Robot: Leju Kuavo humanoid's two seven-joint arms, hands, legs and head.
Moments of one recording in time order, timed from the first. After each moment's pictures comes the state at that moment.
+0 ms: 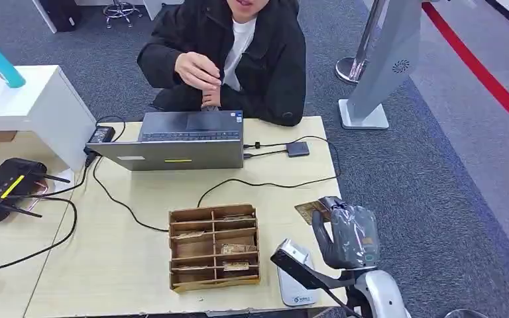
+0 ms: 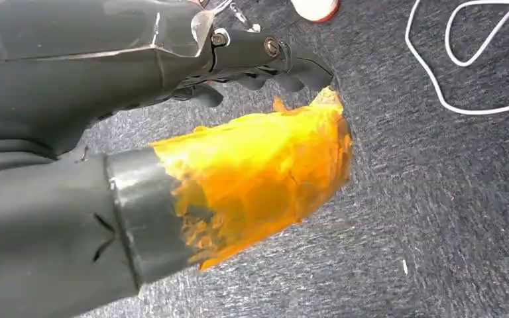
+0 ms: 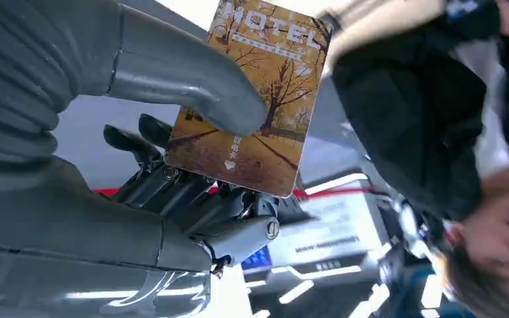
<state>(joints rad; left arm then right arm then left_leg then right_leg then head) -0.05 -0.25 1.09 -0.45 -1.56 0.21 -0.16 0.17 0.09 0.29 -1.97 1.30 -0.08 0.07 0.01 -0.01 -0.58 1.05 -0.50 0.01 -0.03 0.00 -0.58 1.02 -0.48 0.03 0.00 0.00</state>
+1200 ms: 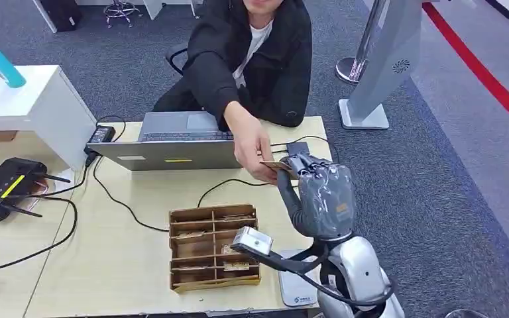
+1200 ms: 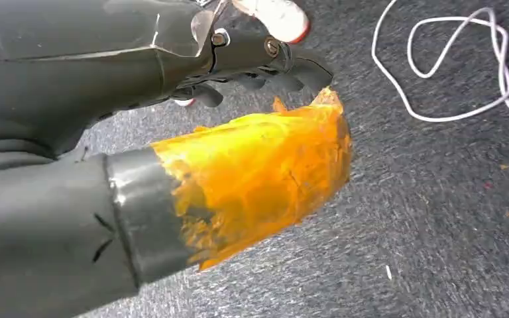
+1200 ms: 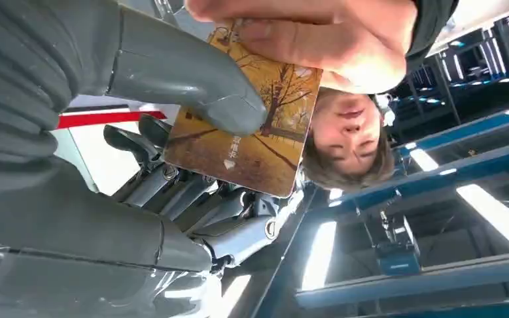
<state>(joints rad) -0.07 -0.25 0.98 -0.44 -1.56 0.21 -0.12 -0.08 0.11 0.46 -1.96 1.40 -0.13 0.03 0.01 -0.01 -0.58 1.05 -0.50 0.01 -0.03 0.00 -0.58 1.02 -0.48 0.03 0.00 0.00</state>
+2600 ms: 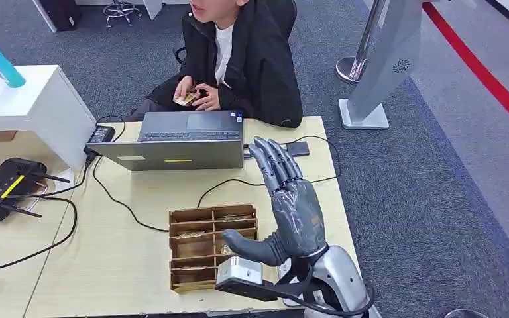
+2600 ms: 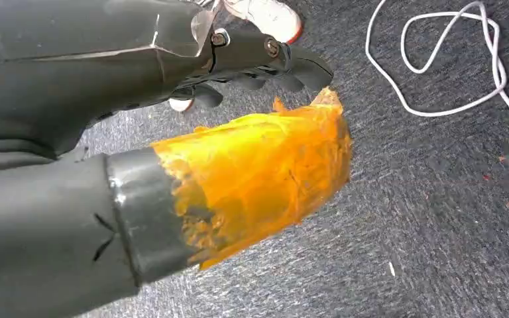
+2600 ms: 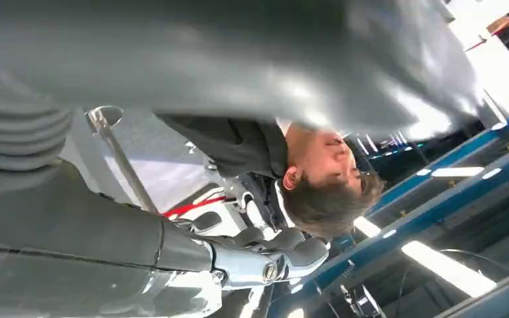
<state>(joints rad) -0.07 -0.23 0.94 -0.41 -1.56 0.21 -0.12 -0.04 0.11 0.58 -1.96 1.08 -0.10 -0.04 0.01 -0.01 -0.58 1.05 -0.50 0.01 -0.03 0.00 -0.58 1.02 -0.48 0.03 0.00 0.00</state>
